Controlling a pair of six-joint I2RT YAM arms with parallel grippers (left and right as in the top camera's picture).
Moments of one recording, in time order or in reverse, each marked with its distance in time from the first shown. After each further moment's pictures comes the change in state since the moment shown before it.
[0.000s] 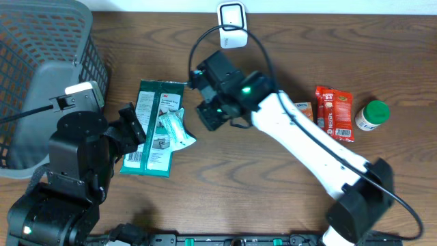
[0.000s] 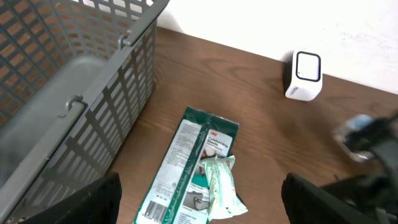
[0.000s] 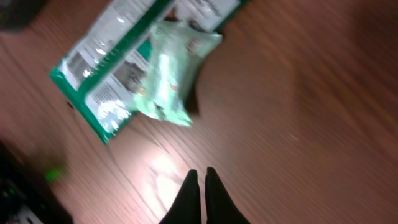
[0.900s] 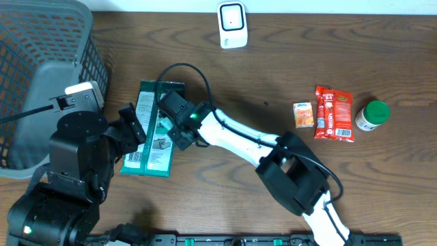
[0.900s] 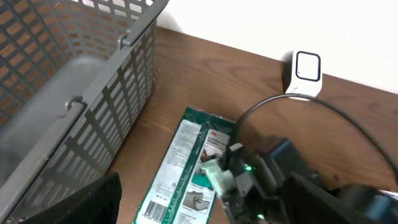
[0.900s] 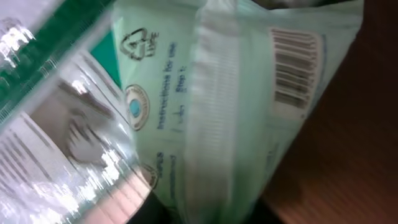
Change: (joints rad) left arm 0.000 0.000 0.000 0.000 0.000 0.000; right arm 0.163 0.375 -0.029 0.327 0.126 0.108
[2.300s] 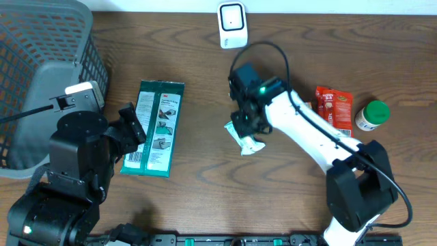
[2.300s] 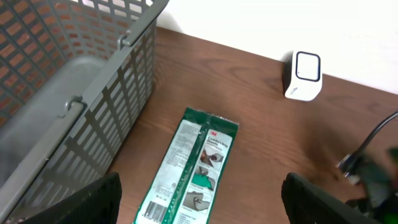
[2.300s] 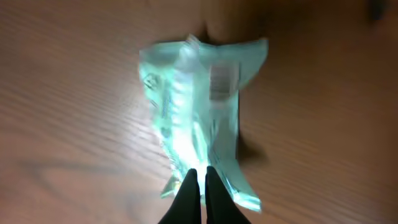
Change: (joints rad) left arm 0.000 0.000 0.000 -0.001 0.000 0.000; right arm -0.310 -0.340 -0.280 -0.269 -0.010 0.044
